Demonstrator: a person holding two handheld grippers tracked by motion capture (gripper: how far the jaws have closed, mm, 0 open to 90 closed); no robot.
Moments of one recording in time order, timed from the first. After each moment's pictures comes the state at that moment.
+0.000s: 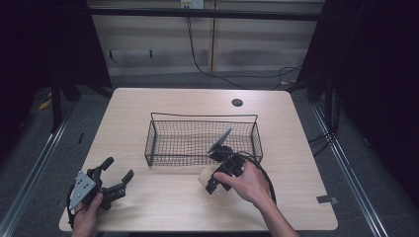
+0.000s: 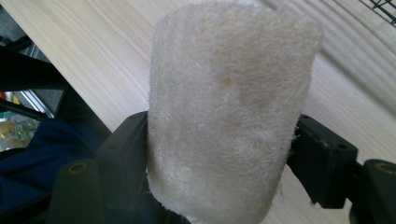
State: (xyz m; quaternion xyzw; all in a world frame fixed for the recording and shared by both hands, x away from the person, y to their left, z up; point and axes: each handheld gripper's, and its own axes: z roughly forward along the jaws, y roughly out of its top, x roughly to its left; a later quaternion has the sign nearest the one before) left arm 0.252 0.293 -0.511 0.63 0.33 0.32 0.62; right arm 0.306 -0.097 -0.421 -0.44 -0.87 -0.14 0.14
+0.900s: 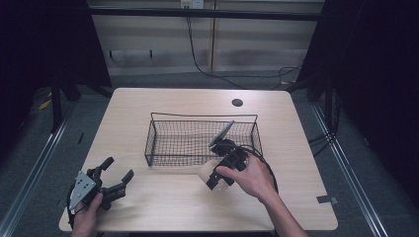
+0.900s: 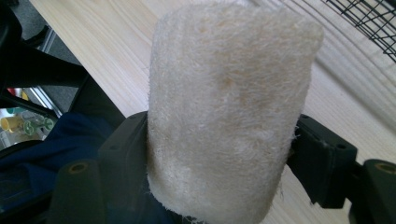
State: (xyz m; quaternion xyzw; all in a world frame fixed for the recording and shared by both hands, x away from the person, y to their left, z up) left arm 0.252 0.293 -0.511 0.63 0.33 0.32 0.62; right arm 0.307 -0.101 -0.392 -0.43 -0.88 -0.15 0.14
